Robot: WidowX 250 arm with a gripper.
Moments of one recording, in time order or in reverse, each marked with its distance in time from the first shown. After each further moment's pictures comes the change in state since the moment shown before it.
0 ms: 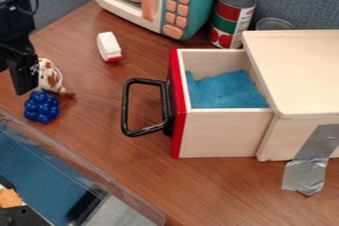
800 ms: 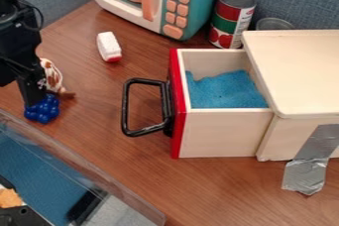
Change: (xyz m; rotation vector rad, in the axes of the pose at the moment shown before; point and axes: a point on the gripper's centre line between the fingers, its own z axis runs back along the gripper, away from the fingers) arm 0.004 -0.006 -0.019 0.000 -0.083 -0.027
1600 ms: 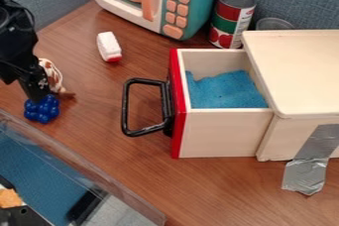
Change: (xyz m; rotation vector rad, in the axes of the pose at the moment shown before) arm 0.008 0.005 -0.009 0.007 -0.135 0.020
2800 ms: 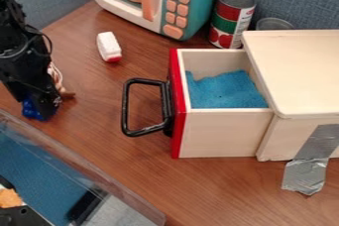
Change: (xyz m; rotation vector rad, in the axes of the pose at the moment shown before) arm -0.001 -0.005 -0.026 0.043 0.017 0.054
